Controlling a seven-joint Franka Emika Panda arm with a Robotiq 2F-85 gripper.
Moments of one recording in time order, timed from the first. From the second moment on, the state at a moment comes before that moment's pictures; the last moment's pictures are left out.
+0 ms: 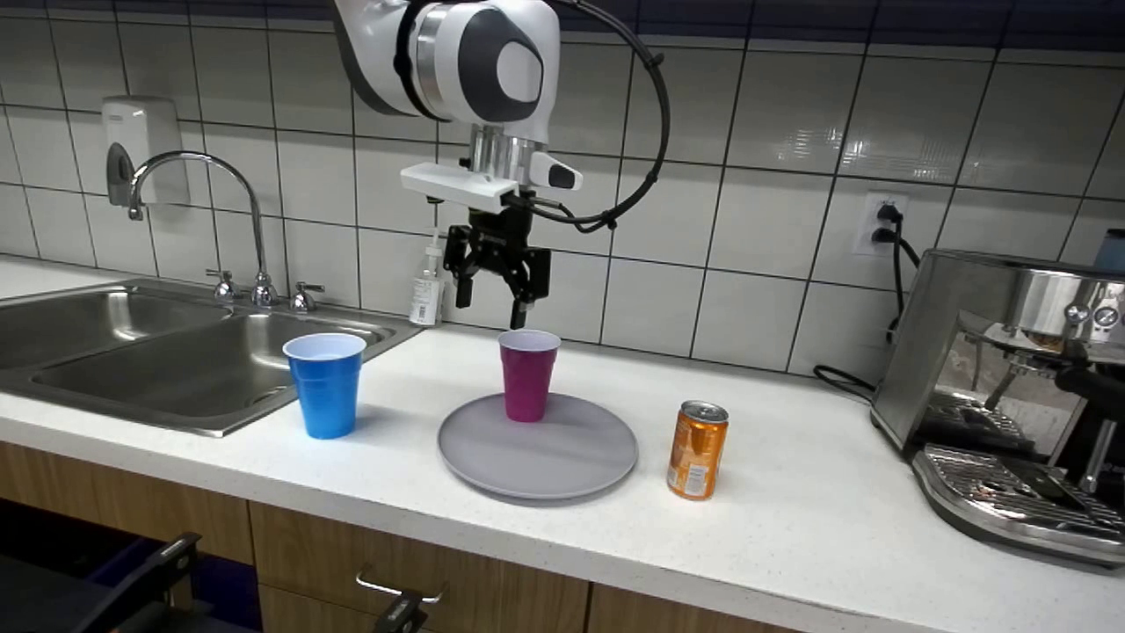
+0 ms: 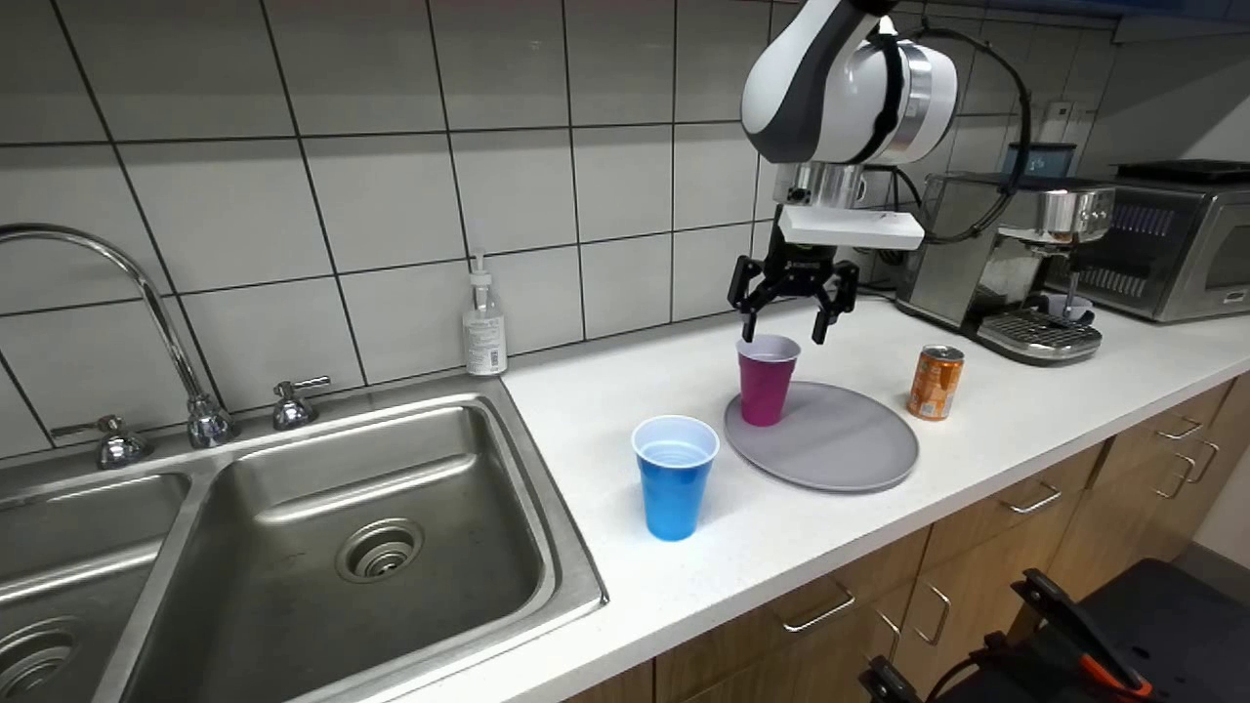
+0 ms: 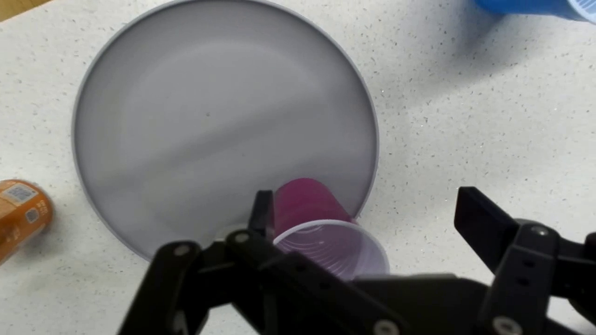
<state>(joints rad) -0.06 0.10 -0.08 -2.33 0.13 2.45 0.05</state>
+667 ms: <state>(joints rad) 0.00 0.10 0.01 -2.34 0.16 2.45 -0.10</state>
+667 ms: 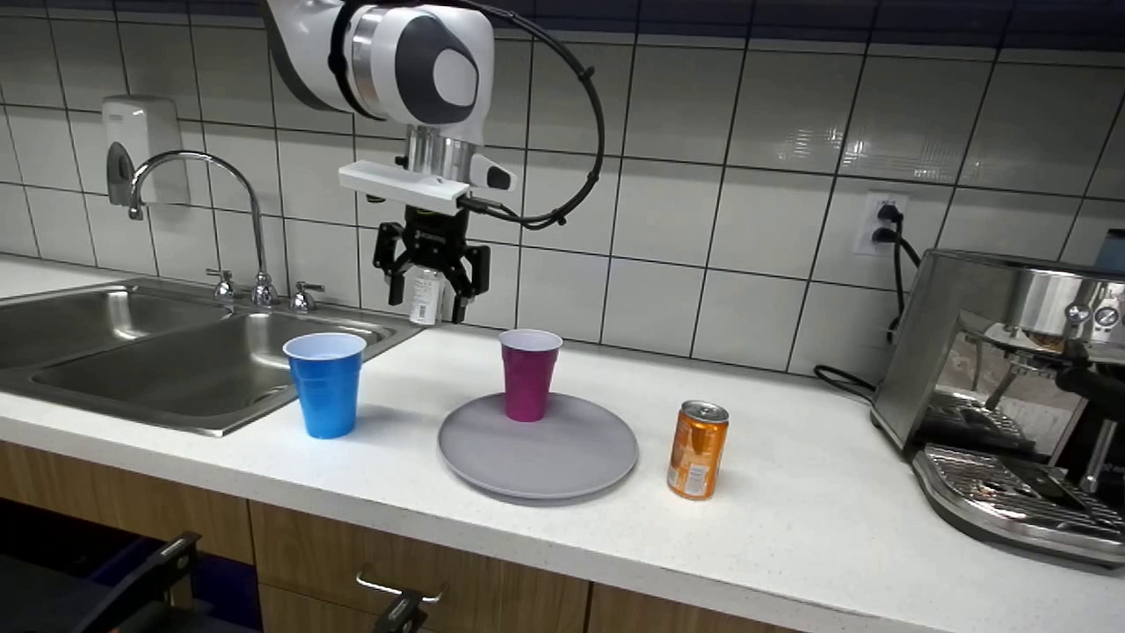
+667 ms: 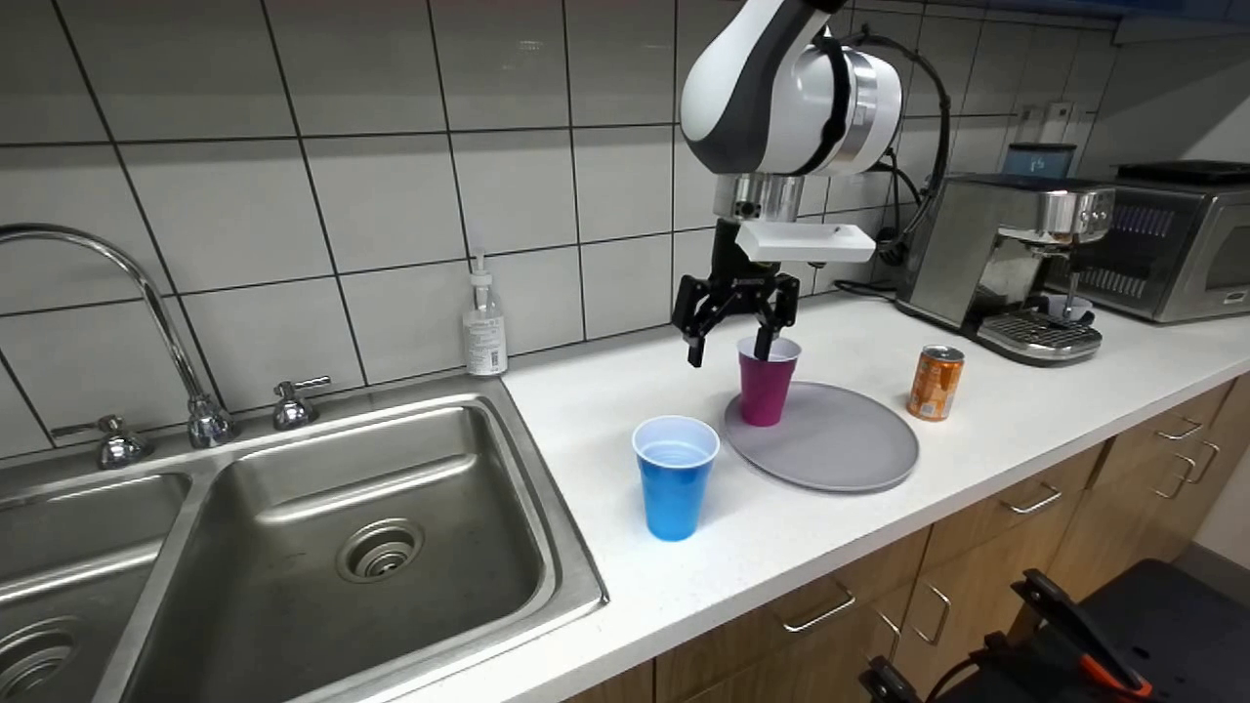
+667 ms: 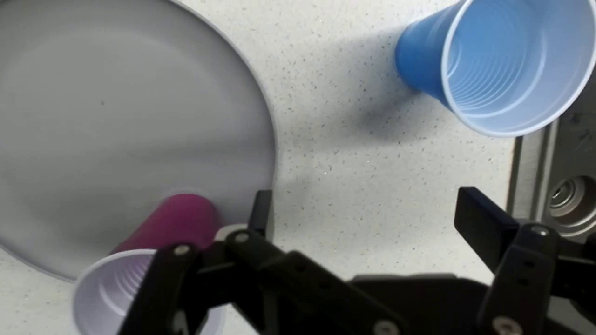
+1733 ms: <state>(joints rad) 0.04 0.10 0.07 -2.42 0.24 2.45 -0.32</state>
